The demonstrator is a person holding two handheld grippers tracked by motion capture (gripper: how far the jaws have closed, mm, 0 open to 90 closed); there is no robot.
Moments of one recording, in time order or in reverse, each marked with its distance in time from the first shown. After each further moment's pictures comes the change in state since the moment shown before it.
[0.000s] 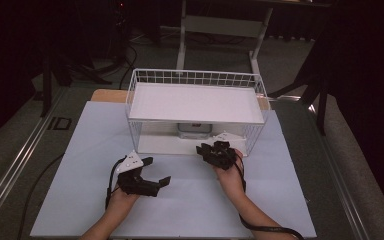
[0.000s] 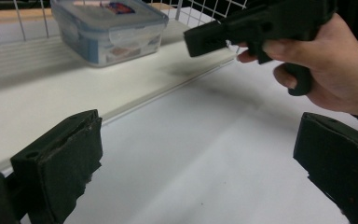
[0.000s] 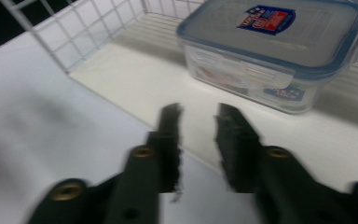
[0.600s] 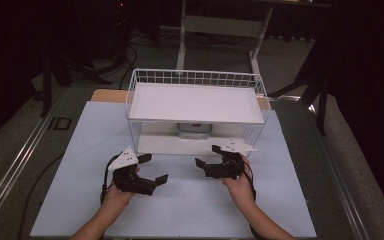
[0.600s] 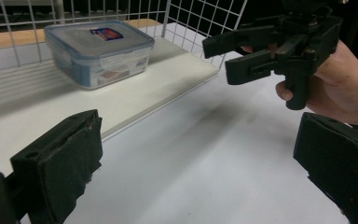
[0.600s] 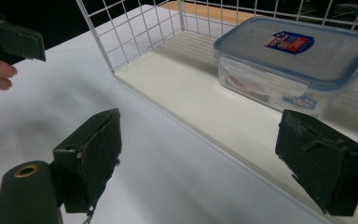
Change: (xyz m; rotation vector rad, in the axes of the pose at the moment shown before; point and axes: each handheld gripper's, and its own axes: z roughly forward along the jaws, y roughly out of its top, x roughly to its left) left arm 0.000 0.011 -0.017 -0.037 -0.050 0.021; right arm 0.007 -0.012 -0.031 -0.071 0.083 -0.093
